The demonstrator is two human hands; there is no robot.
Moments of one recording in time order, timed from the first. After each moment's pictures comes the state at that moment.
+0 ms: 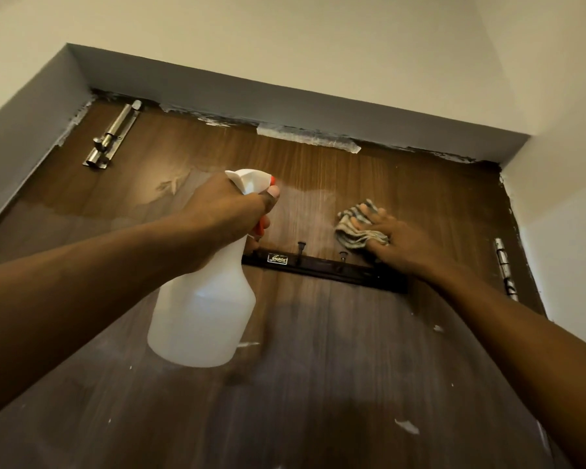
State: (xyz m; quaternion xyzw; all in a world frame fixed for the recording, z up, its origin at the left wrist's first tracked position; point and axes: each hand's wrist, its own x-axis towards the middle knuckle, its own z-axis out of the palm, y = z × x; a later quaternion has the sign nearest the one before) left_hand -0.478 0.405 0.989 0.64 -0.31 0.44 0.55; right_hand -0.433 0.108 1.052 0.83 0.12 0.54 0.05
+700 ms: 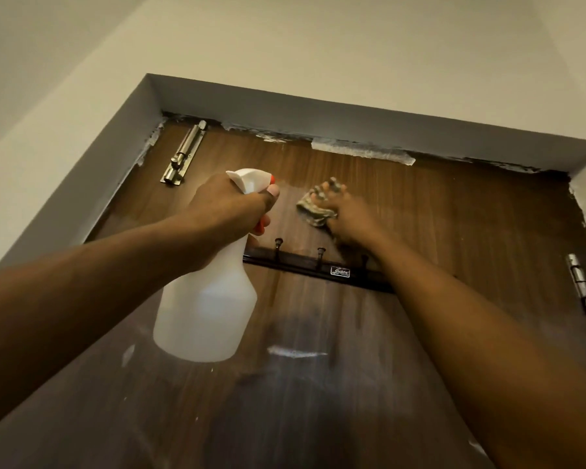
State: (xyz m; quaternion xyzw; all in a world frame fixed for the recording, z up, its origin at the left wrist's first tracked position) left_hand -0.482 0.491 0.981 0.63 -0.28 0.47 0.55; right_hand -0.391 0.287 1.091 0.82 0.17 0.55 0.03
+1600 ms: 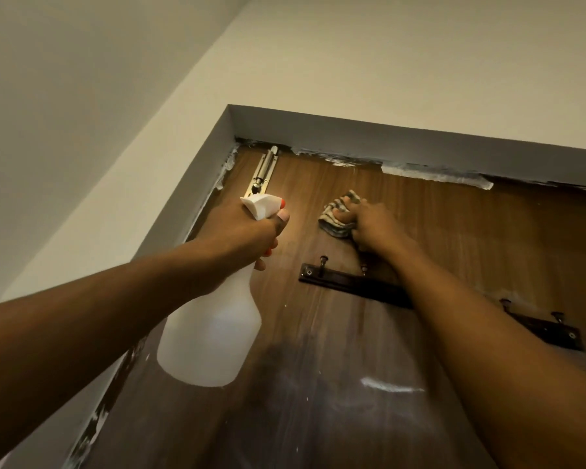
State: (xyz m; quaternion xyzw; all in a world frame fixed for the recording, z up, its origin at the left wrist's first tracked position) left_hand -0.468 0.601 0.964 0.63 -0.26 0.50 0.54; right_hand -0.391 0.396 1.094 0.79 0.18 0.58 0.11
